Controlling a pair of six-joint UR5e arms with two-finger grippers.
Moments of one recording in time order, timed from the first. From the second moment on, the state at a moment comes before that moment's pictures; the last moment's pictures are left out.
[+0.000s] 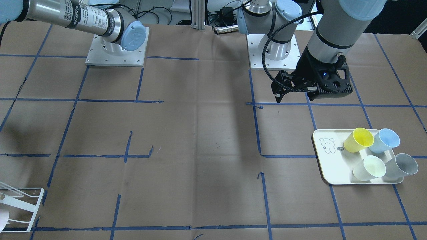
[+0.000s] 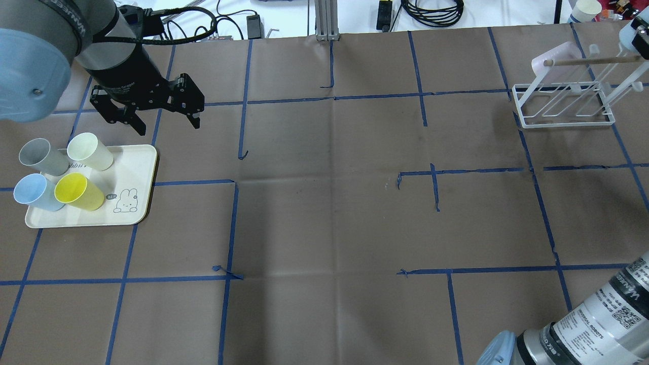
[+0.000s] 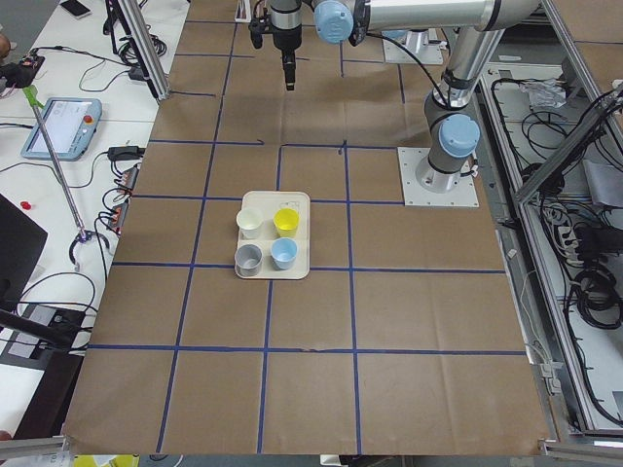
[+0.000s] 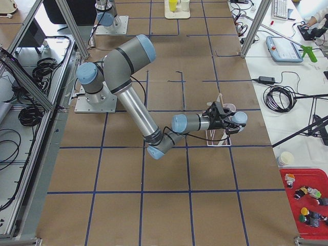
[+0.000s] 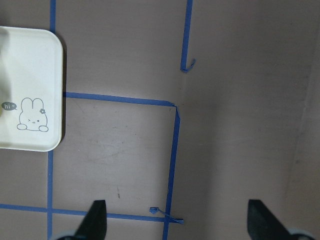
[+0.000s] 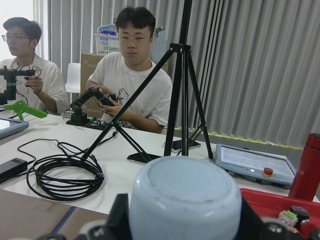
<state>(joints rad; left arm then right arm) -1.53 -1.61 -1.59 -1.52 1.56 -0.05 0.76 -0.74 1.51 -3.67 -0.62 -0.32</state>
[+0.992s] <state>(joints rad) -1.53 -1.61 -1.59 -1.52 1.57 -0.05 0.78 -0.70 1.48 -3.67 -0.62 -0.32</state>
